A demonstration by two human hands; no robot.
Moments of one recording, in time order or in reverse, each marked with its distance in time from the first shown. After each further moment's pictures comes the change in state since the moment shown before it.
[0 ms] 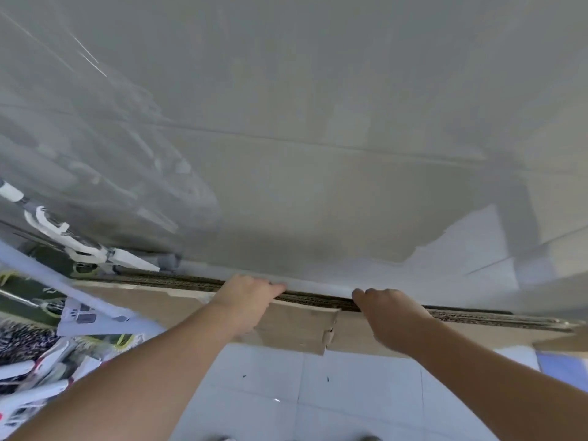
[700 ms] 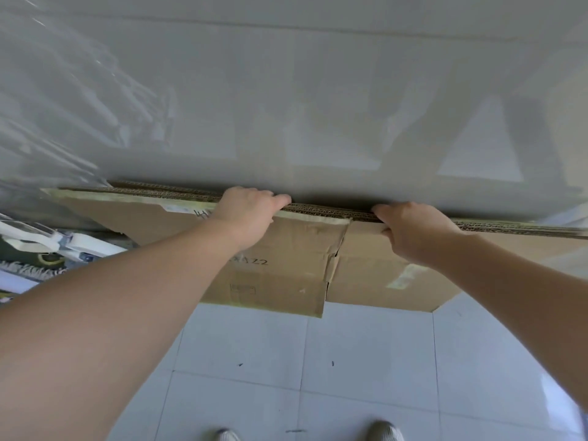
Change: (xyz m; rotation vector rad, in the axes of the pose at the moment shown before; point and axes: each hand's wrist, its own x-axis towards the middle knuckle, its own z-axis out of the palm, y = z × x) left_hand 0.127 -0.041 0.014 0.118 0.314 -0.067; right_hand 0.108 0.076 0.023 0.067 0.210 0.161
